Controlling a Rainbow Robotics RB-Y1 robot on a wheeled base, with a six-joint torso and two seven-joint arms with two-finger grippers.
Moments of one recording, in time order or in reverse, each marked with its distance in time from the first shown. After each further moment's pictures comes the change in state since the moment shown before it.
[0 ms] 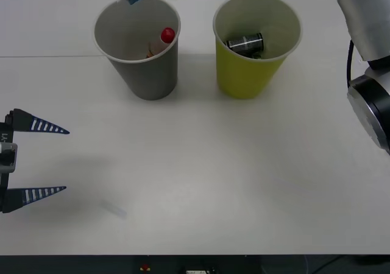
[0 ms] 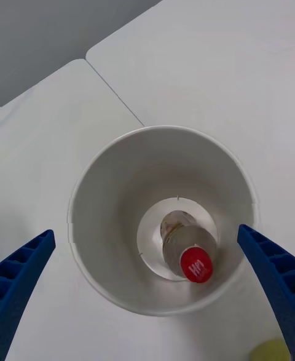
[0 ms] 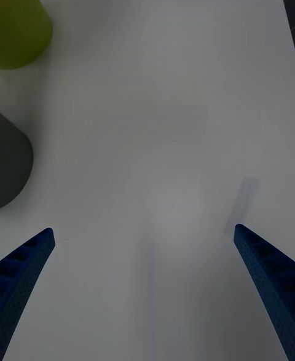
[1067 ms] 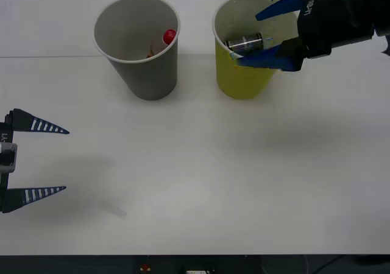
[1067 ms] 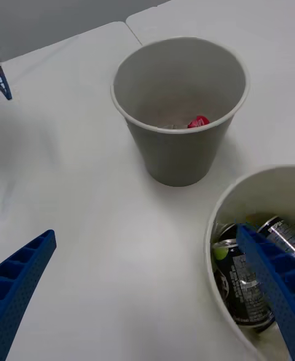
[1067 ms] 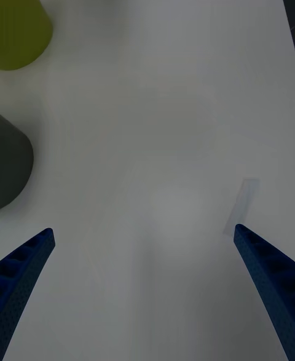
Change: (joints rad) right arm 0.624 -0.340 -0.377 -0.710 -0.321 -0.207 0.230; left arm 0.000 0.000 0.000 0.000 0.000 0.000 0.000
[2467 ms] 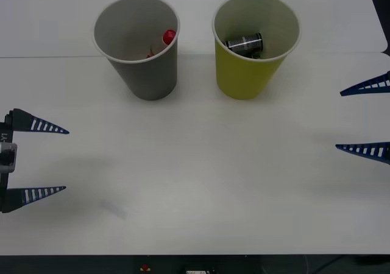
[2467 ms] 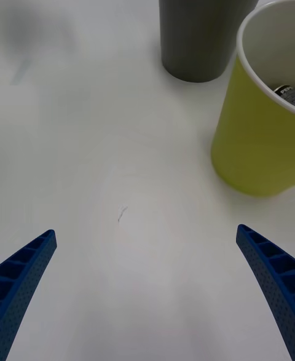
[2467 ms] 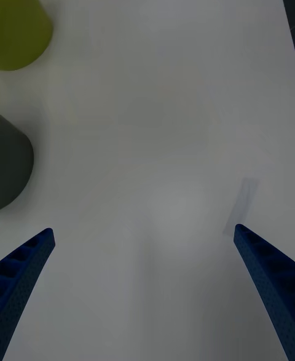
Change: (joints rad) right arm 0.675 -0.210 -0.329 0.060 -0.340 0.054 0.740; left arm 0.000 0.000 0.000 0.000 0.000 0.000 0.000
